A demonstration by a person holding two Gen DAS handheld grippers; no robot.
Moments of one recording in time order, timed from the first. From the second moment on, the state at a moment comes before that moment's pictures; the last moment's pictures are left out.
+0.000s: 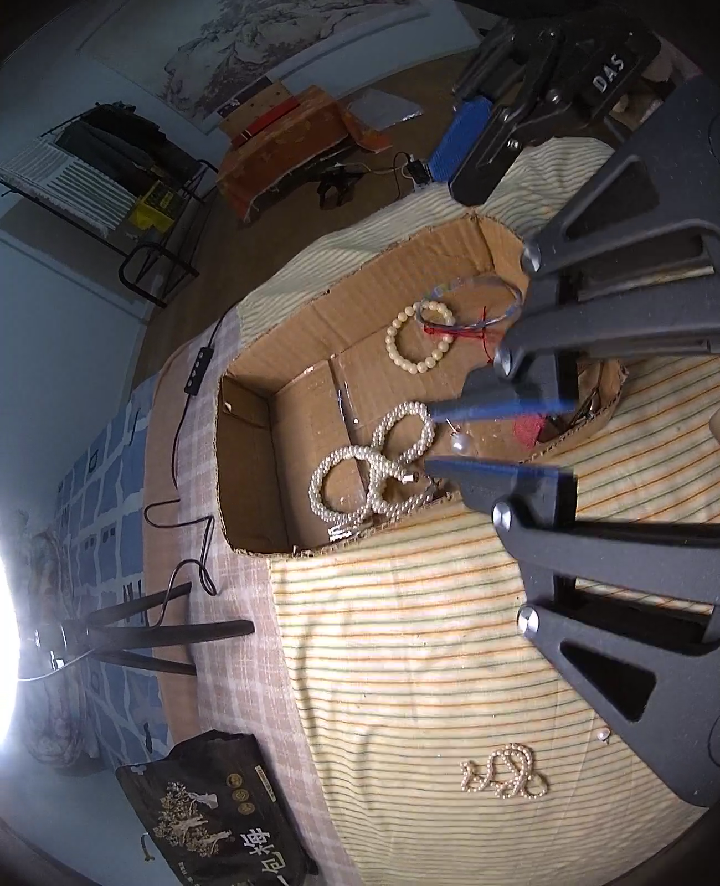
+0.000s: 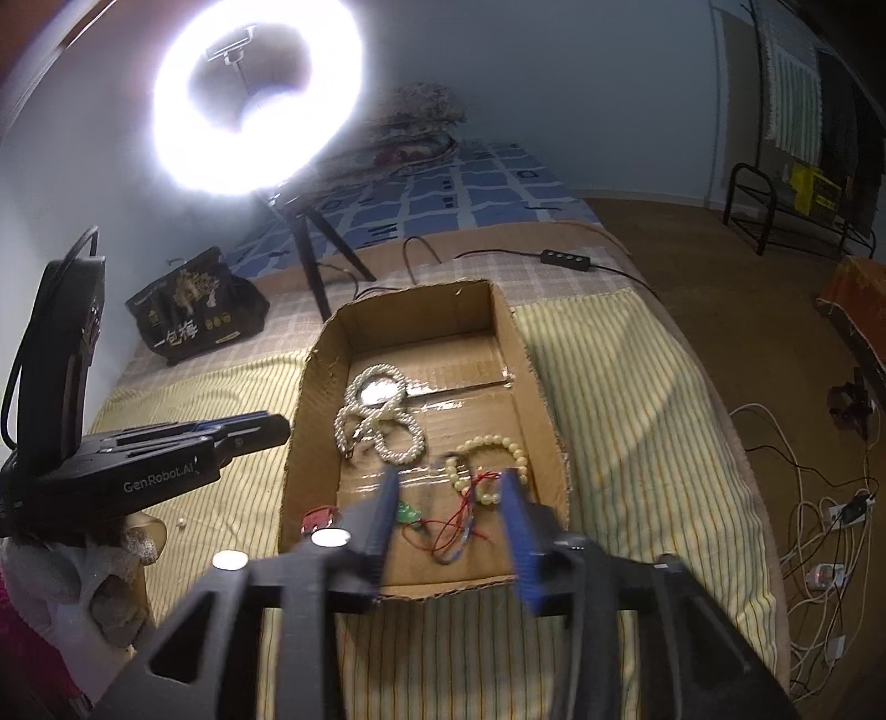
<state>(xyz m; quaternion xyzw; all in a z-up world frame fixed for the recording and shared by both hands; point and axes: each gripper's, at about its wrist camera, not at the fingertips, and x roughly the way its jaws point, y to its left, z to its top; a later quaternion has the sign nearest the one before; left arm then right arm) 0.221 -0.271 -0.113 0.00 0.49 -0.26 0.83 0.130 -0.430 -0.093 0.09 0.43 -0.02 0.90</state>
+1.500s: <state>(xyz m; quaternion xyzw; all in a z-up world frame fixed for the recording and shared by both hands) 0.230 -0.135 -0.088 0.04 0.45 -0.17 0.88 0.139 -0.345 -0.072 0.02 0.39 0.02 0.92</state>
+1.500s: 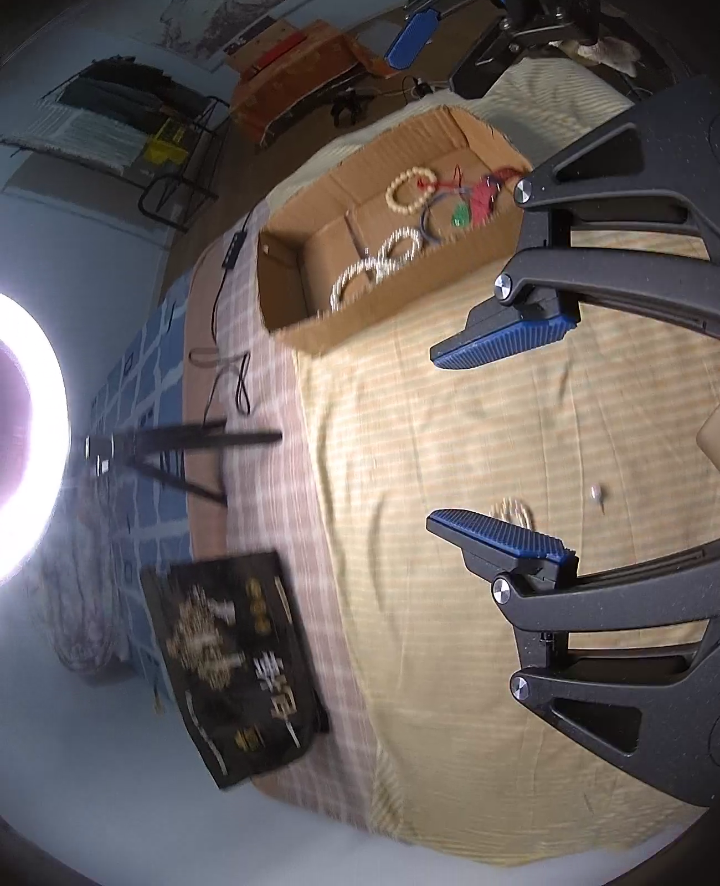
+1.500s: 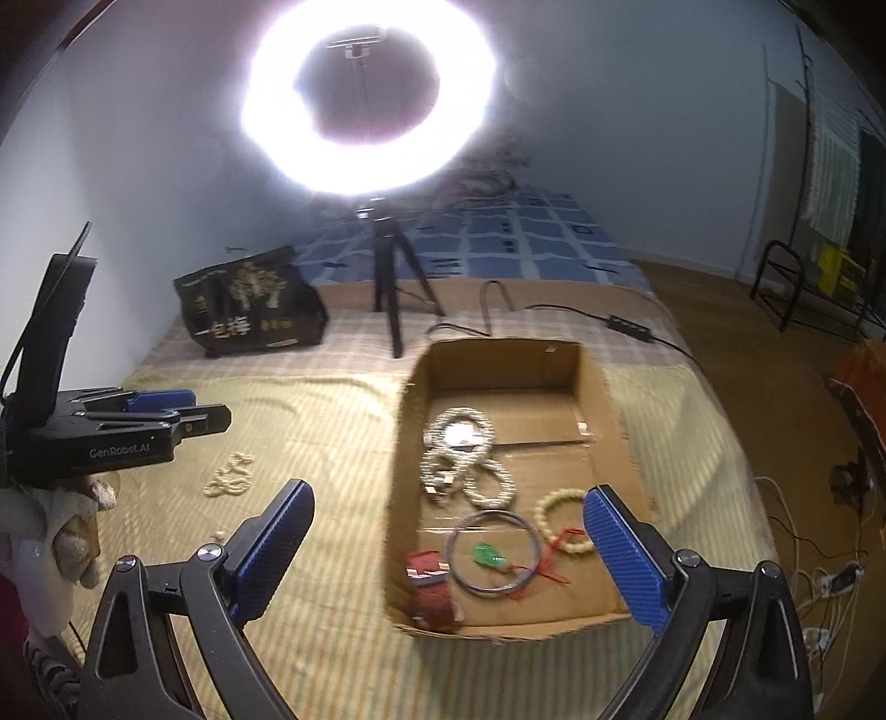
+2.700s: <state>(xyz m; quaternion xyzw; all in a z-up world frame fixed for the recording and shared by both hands) 0.270 -0.054 -0.176 -0.04 0.58 -0.12 0.81 0.178 -0.172 -0.185 -0.01 0.53 0.24 0.81</state>
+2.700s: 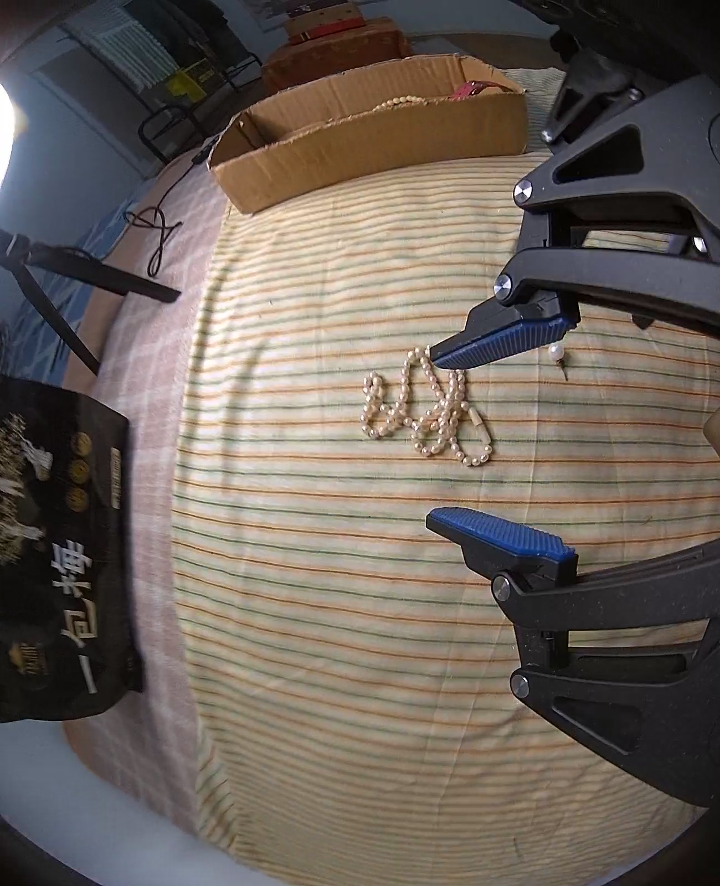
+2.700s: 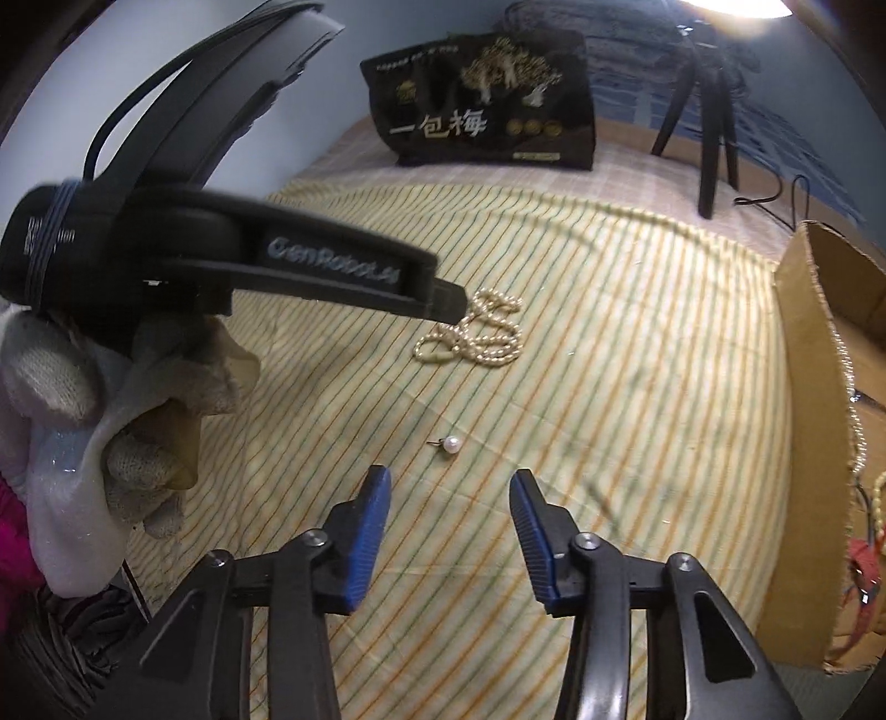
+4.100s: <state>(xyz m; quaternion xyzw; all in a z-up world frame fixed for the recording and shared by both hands) 0.283 -0.056 -0.195 -0.03 0.58 -0.09 0.81 0.183 -0.133 -0.214 -0.08 0.52 0.21 0.83</state>
